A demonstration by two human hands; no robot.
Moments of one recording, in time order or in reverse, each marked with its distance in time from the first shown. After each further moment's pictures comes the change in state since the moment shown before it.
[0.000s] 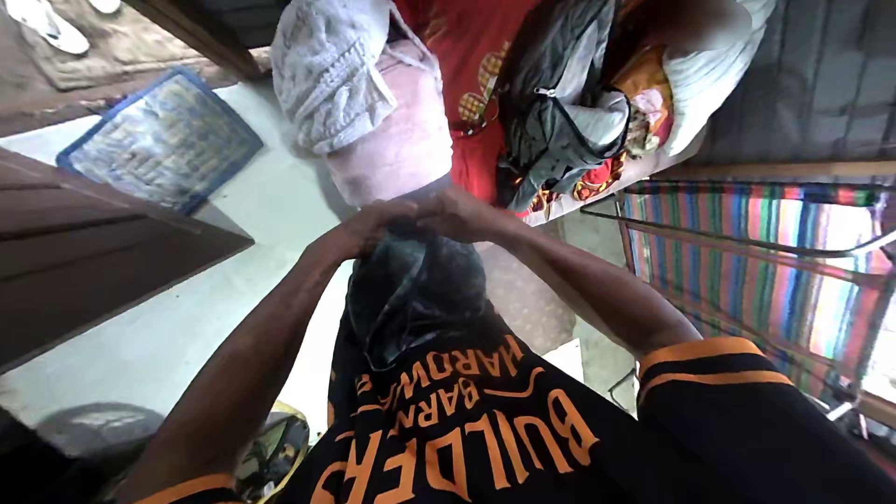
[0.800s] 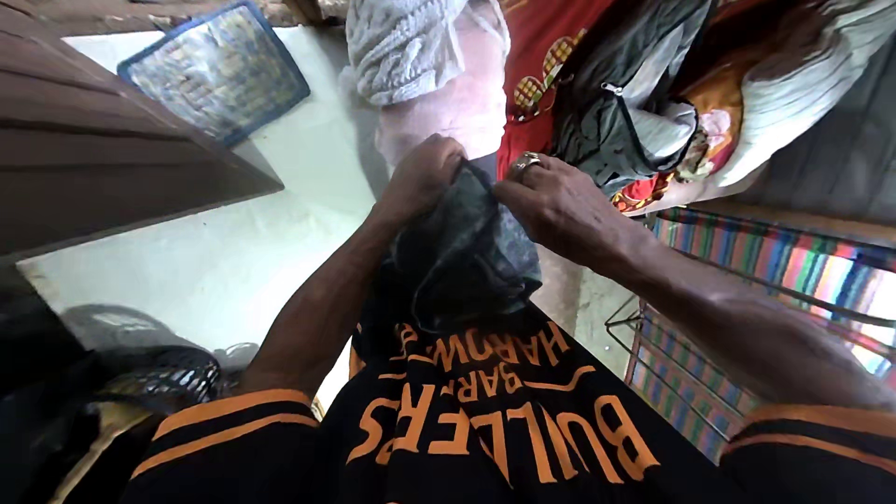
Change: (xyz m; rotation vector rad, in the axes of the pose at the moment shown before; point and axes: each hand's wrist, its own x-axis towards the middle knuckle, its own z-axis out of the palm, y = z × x) left_hand 0.012 0.032 0.012 0.223 0.446 -0.300; right_hand -0.063 -0.067 -0.022 -0.710 0.202 -0.284
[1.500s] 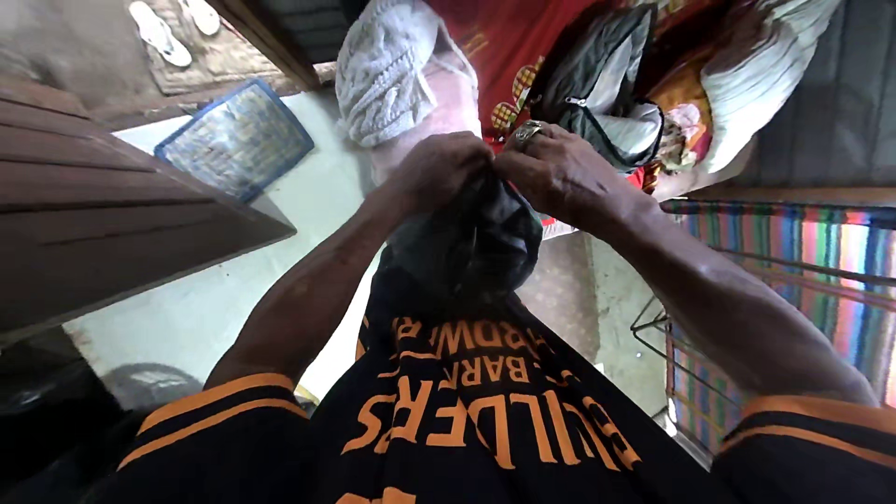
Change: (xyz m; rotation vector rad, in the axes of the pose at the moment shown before) left_hand 0.025 0.067 -0.035 0.108 -0.039 0.630; right_hand -0.012 0.027 -0.033 -0.087 0.191 -0.037
